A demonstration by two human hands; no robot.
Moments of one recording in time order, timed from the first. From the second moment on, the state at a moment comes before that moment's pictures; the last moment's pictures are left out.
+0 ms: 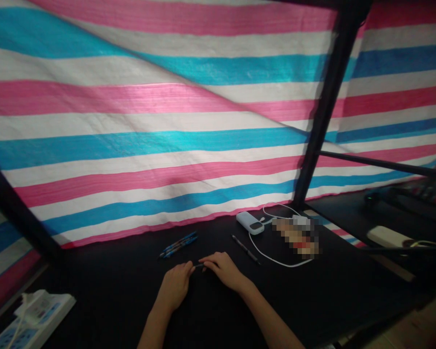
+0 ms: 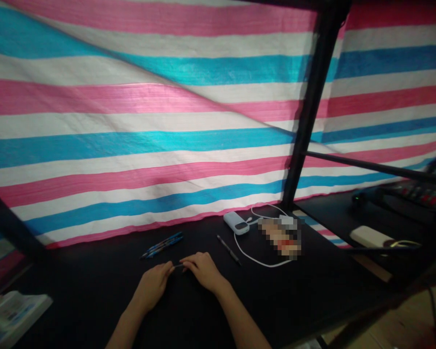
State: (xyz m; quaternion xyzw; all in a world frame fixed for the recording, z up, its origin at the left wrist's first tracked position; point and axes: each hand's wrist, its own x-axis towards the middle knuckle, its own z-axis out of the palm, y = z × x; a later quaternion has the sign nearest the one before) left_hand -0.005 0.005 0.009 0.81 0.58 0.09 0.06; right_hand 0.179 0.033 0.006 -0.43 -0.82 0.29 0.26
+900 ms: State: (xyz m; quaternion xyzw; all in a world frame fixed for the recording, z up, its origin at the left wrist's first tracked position) left_hand -0.005 0.007 0.005 0.82 0.57 0.08 0.06; right_hand 0.179 0.034 0.001 -0.42 -0.82 0.27 0.29
